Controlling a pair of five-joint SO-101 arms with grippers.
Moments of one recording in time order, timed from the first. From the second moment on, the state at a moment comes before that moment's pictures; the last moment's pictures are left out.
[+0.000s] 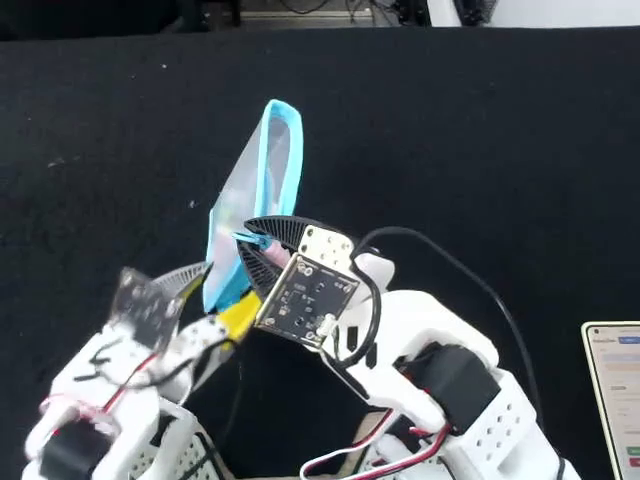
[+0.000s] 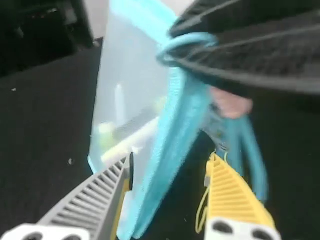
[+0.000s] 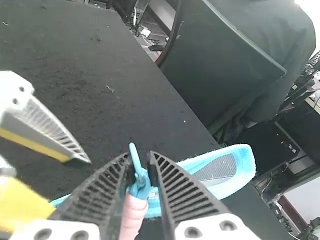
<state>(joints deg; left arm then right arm) 19.0 -103.8 60.4 73.2 -5.8 -43.1 -65.1 40.7 50.9 28.2</state>
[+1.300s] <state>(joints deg) 11.8 -103.7 70.5 56.6 -11.1 -42.9 -65.1 40.7 51.4 31.5</state>
